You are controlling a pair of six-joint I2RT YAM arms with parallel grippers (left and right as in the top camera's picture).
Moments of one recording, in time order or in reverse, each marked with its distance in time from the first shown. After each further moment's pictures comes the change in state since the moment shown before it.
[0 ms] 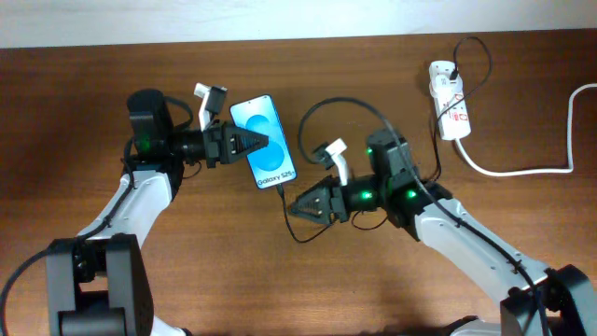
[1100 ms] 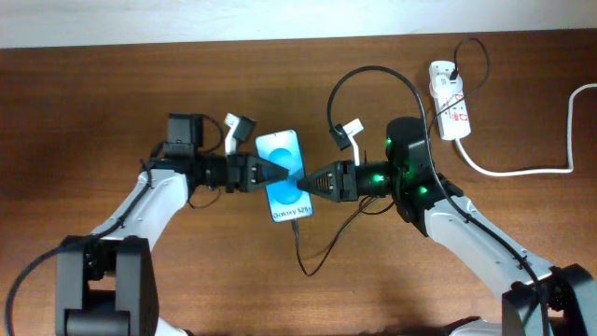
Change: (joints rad) left arm -0.098 0.000 0.011 -0.634 0.023 0.472; right arm -0.093 0.003 -0.015 0.248 -0.099 0.348
